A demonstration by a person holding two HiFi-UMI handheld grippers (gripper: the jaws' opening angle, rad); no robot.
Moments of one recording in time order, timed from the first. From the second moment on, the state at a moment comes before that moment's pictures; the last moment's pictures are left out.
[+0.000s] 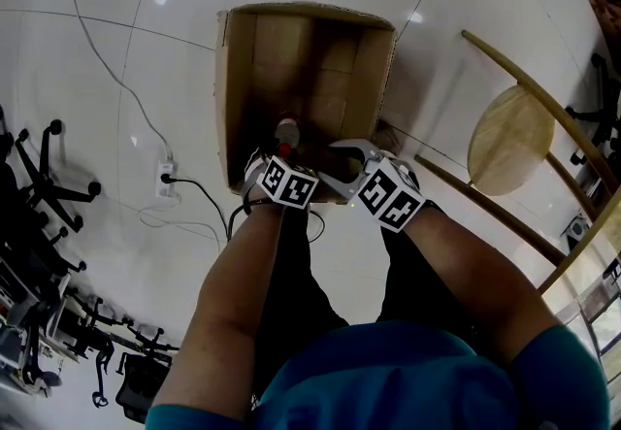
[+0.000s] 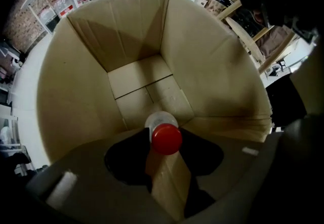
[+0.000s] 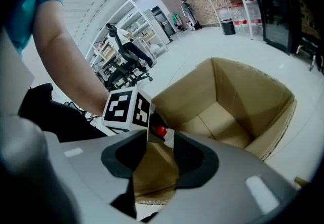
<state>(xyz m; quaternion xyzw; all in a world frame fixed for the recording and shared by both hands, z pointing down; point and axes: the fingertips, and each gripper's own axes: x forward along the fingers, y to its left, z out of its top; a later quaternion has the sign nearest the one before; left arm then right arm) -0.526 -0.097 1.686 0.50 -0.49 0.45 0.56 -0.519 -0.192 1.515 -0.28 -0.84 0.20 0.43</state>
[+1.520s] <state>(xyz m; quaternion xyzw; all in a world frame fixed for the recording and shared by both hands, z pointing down) -0.324 -0.101 0.800 0.64 -0.56 0.39 0.35 -0.275 -0.146 0.666 -0.25 -0.95 0.03 0.18</state>
